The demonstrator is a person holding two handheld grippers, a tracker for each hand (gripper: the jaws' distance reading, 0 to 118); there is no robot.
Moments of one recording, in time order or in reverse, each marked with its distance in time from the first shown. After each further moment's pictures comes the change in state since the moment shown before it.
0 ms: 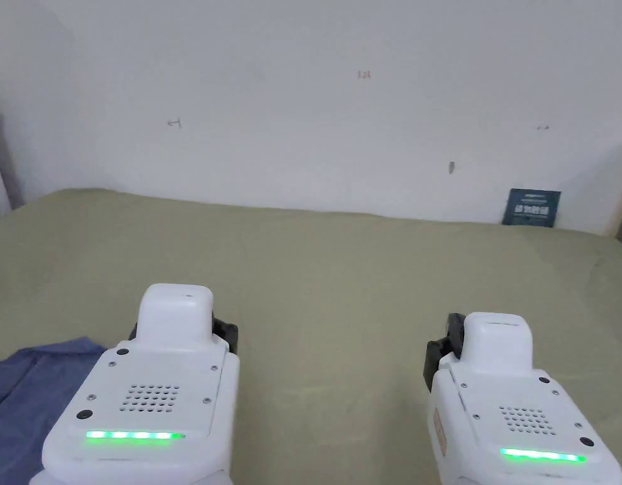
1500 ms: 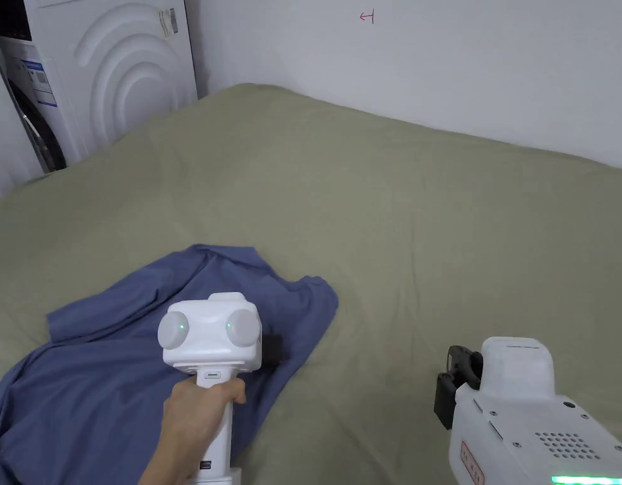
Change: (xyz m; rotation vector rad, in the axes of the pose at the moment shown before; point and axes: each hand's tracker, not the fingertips) left arm -0.163 -0.192 -0.236 -0.988 0.257 0.217; right arm -0.137 -0.067 -0.084 -0.343 0.430 0.063
